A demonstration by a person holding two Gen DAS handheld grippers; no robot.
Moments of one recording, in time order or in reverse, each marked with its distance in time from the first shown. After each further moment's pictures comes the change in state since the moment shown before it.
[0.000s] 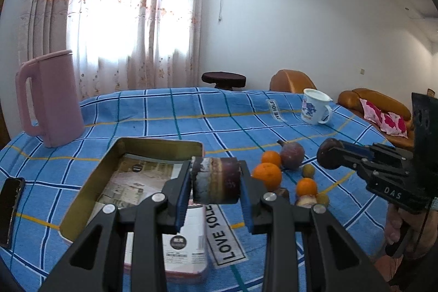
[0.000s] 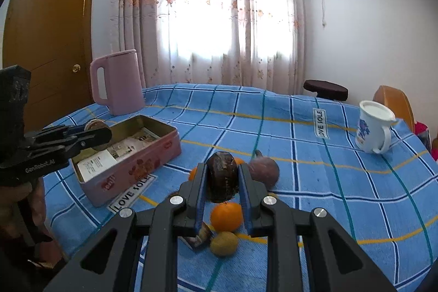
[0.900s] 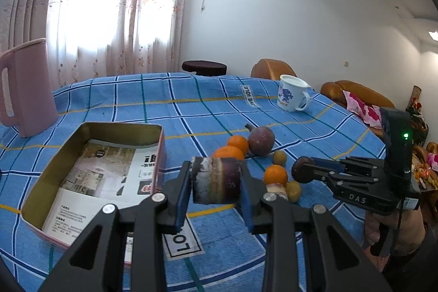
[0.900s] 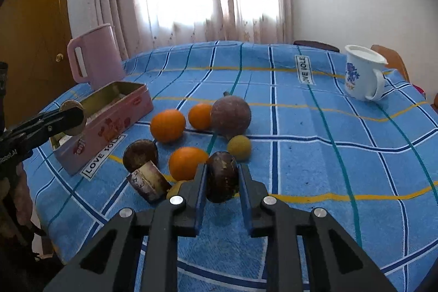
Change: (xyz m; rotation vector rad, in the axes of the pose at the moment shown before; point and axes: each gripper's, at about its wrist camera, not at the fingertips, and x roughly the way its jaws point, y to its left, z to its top) left arm 0.010 -0.033 -0.011 0.003 0.062 -0.105; right arm 0.013 -0.045 -0.042 0.105 0.170 -0.028
